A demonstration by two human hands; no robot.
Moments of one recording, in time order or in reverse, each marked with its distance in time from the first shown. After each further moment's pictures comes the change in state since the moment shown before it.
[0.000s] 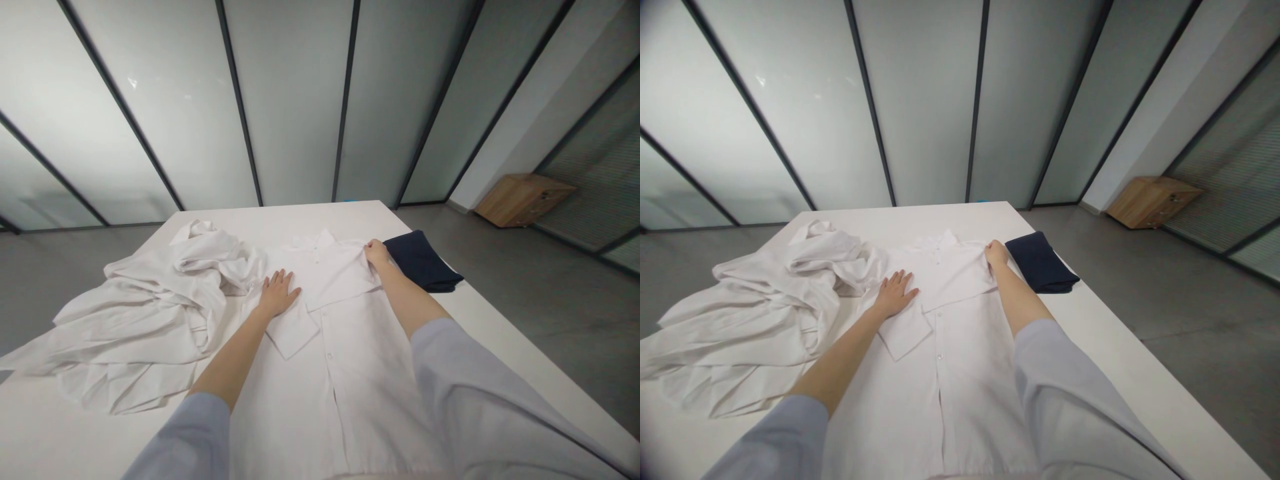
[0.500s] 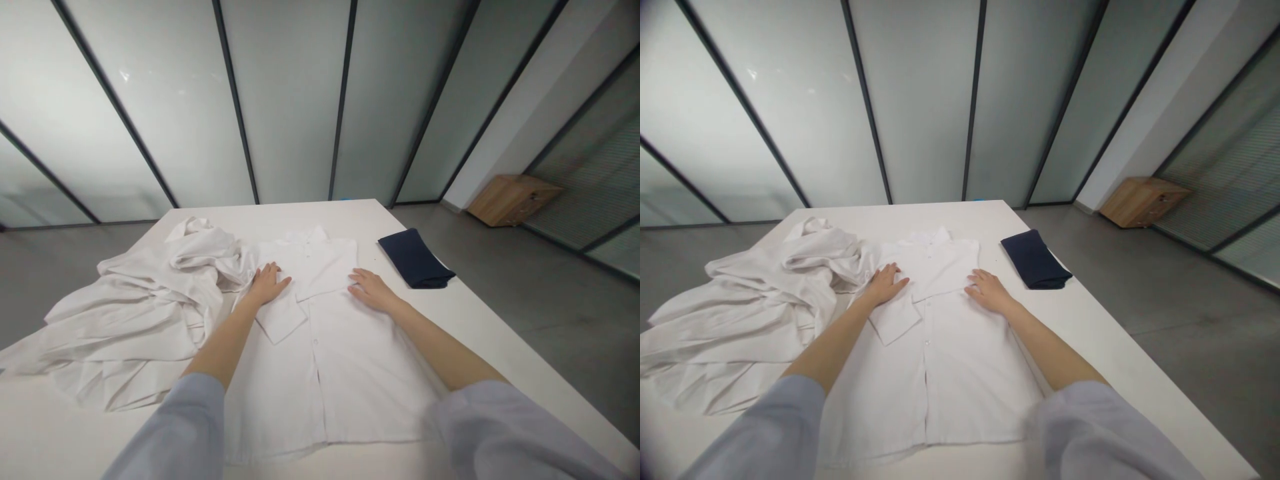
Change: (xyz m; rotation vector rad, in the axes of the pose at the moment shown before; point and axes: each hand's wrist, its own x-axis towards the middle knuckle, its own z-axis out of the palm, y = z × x) left_hand 0.018 -0.025 -0.008 -0.174 0.044 0.007; right_hand -0.120 0.044 0.002 -0.155 -0.157 -0.683
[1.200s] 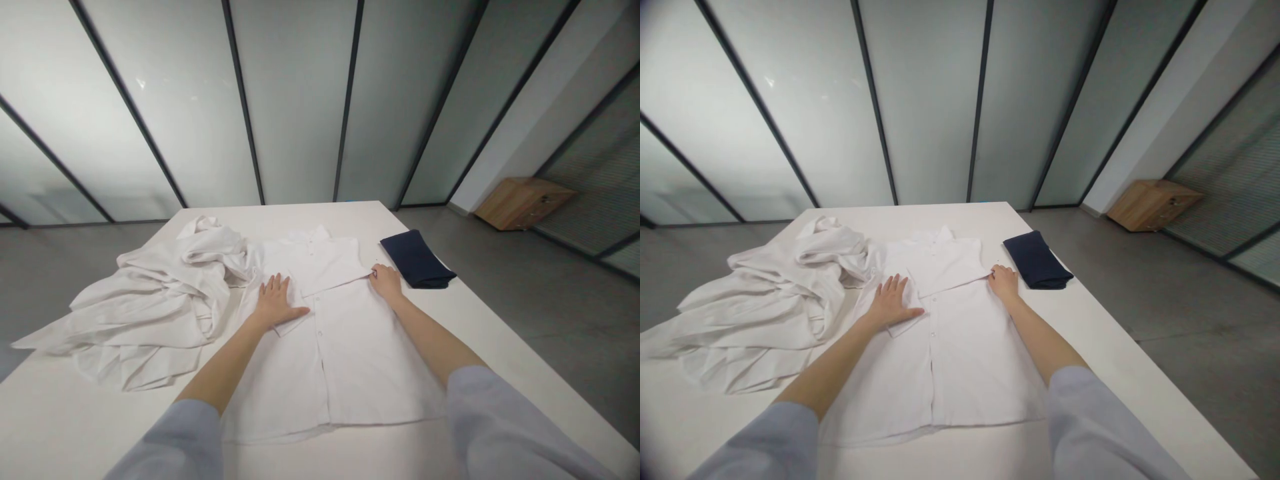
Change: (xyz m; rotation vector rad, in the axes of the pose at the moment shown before) left_hand -0.068 0.039 -0.001 0.162 -0.066 -0.033; right_hand 0.011 0.014 -0.010 -0.142 0.100 0.461
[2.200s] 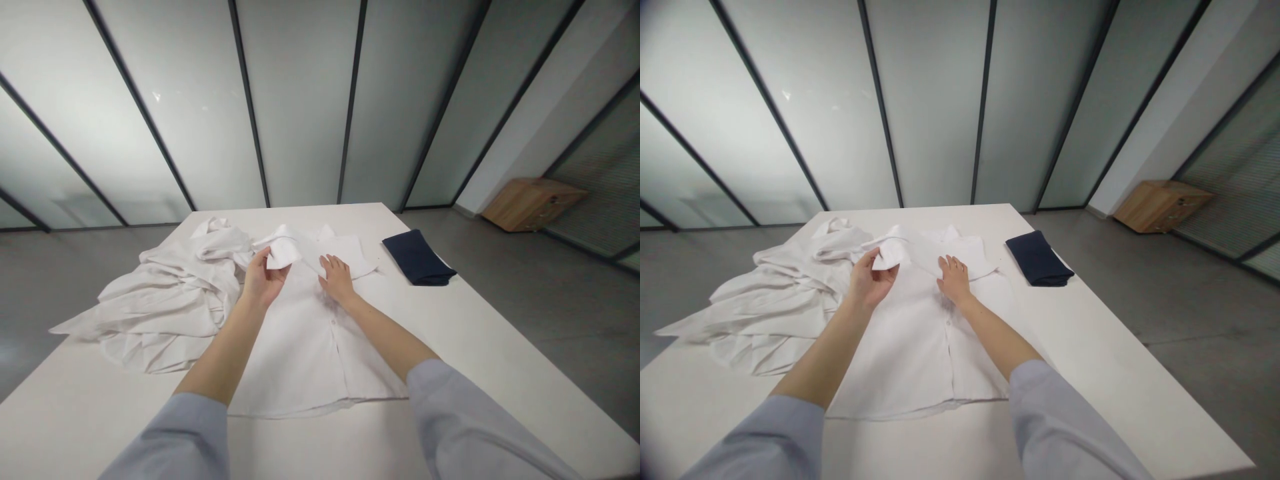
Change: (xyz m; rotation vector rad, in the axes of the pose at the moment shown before) left_hand -0.021 0.030 -0.123 -2.380 0.380 -0.243; right_hand -0.034 -0.137 0.002 0.124 0.157 -0.381
